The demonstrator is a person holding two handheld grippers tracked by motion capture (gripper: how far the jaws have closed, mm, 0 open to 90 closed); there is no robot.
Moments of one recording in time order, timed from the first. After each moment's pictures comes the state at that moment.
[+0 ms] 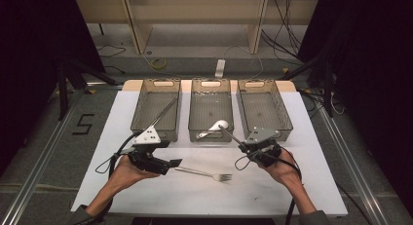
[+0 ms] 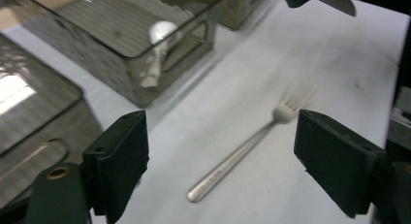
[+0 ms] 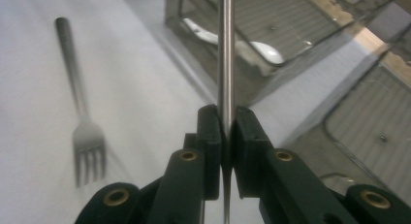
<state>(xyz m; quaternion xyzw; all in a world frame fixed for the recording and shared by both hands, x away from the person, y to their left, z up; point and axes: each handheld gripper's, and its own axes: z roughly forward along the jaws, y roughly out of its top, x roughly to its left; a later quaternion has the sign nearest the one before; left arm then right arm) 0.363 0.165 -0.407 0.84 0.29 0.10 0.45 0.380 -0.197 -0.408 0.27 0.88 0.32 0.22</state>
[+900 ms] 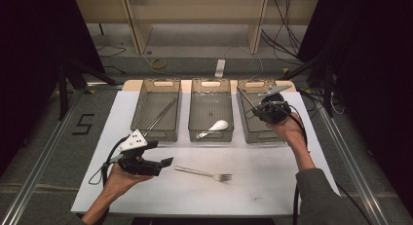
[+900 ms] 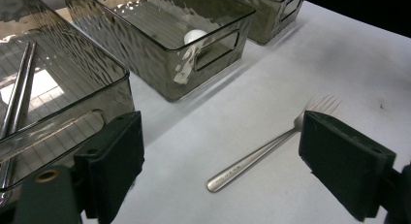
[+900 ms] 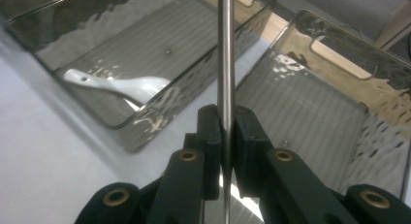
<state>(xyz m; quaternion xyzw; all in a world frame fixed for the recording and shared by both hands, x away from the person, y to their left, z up) 0.350 0.186 -0.419 0.80 0.34 0.13 0.48 0.480 -0.229 -0.365 0.38 0.84 0.31 0.22</state>
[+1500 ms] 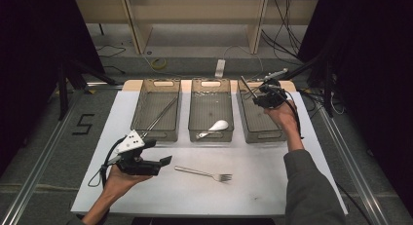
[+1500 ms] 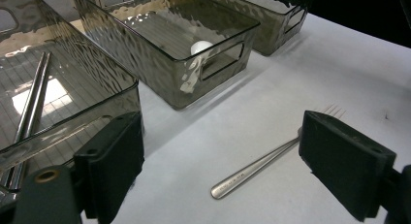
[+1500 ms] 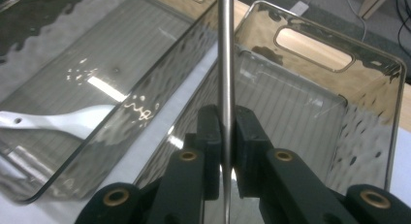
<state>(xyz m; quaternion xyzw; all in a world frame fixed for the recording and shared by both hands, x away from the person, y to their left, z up) 0.346 0.189 -0.418 0.78 0.34 0.15 0.49 0.537 -0.230 -0.370 0.45 0.82 0.29 0.21</state>
